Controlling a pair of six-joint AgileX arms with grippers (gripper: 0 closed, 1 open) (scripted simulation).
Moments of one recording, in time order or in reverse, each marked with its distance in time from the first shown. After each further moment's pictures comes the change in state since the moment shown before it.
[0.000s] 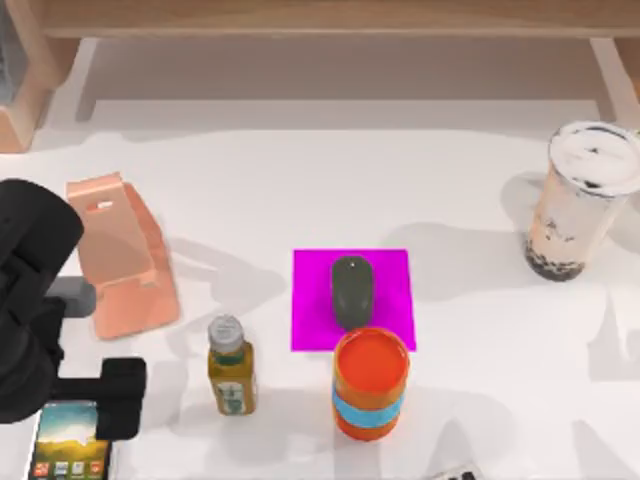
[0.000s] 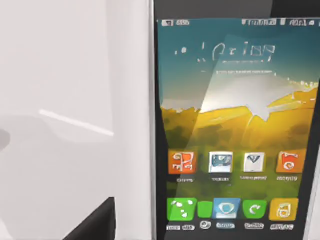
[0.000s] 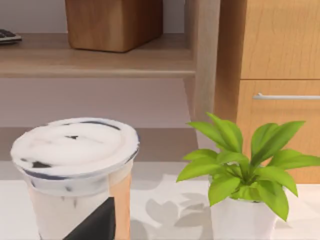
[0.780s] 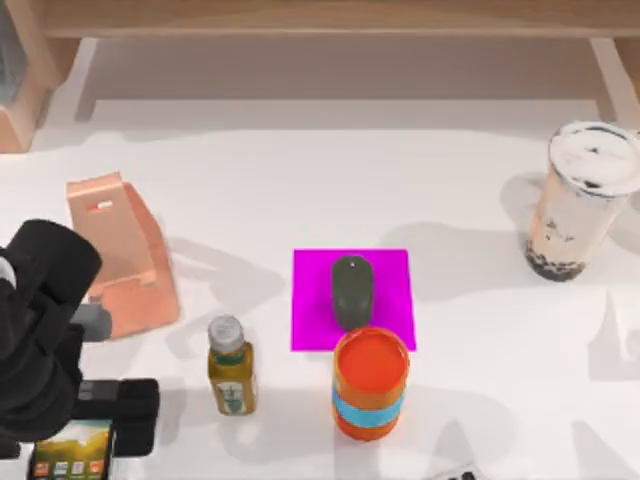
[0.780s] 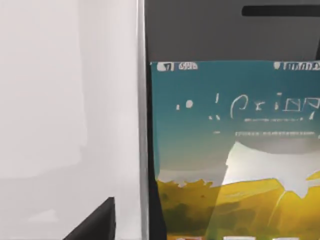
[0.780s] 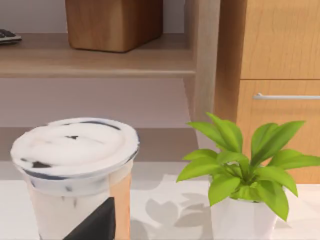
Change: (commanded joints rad) left arm 0.005 0.114 -0.120 0.233 0.000 0.007; right arm 0.000 0.000 0.000 0.000 0.000 0.000
